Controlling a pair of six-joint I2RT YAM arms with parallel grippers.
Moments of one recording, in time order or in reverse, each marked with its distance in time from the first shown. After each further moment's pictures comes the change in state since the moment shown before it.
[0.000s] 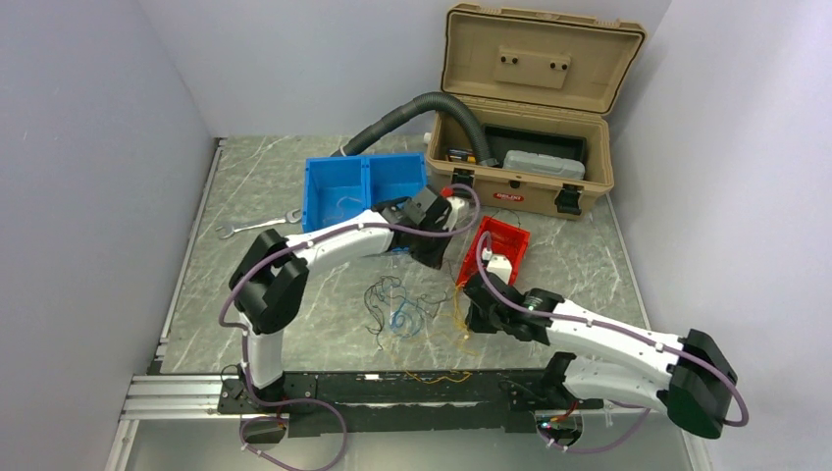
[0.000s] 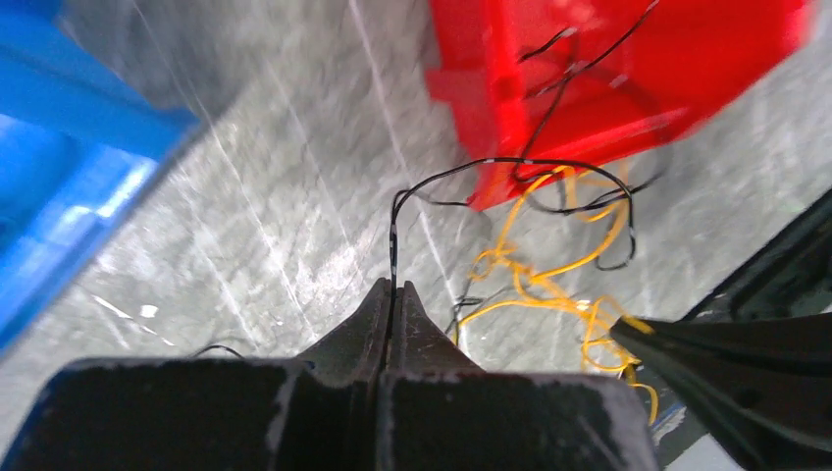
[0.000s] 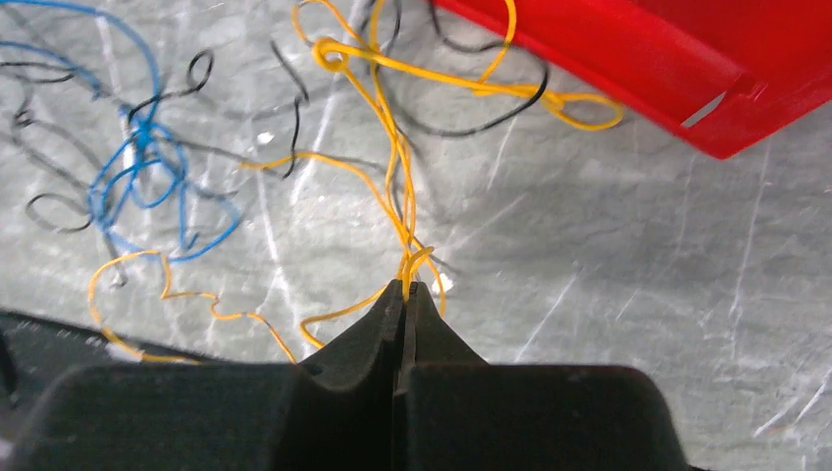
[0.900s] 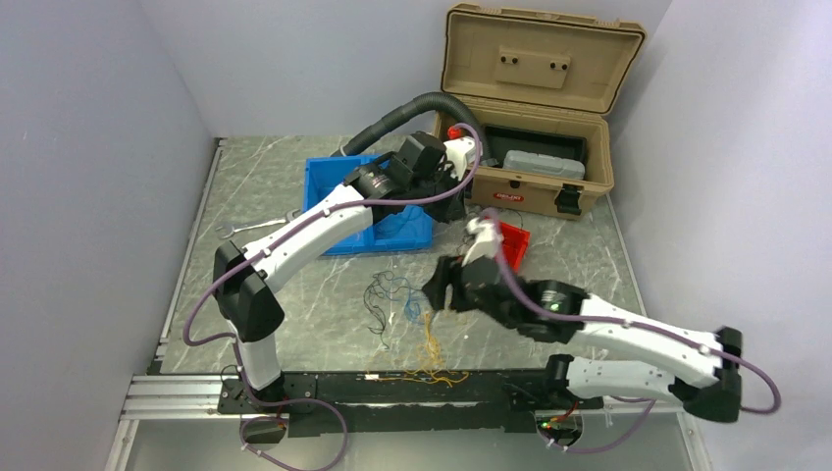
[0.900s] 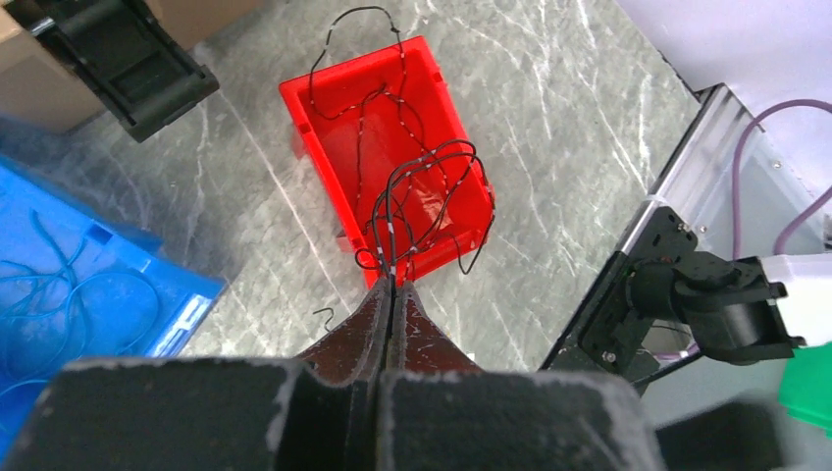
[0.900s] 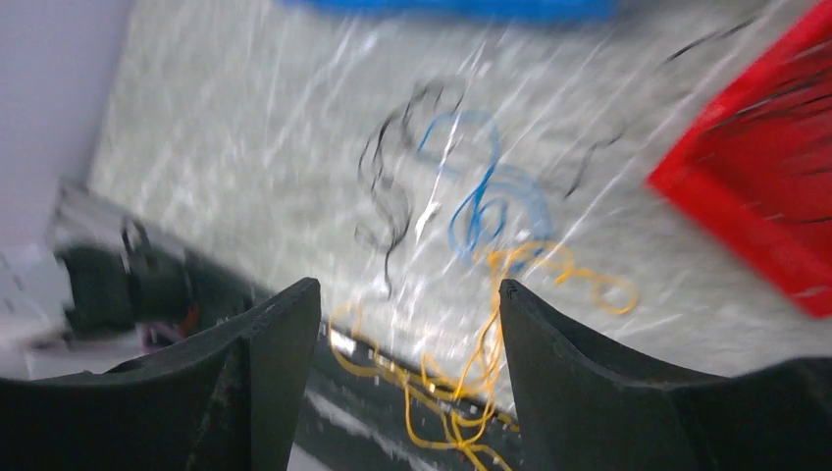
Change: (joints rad) left arm 0.019 -0.100 0.373 -0.082 0.077 0.049; right arm 0.274 -0.047 0.325 0.008 0.138 -0.101
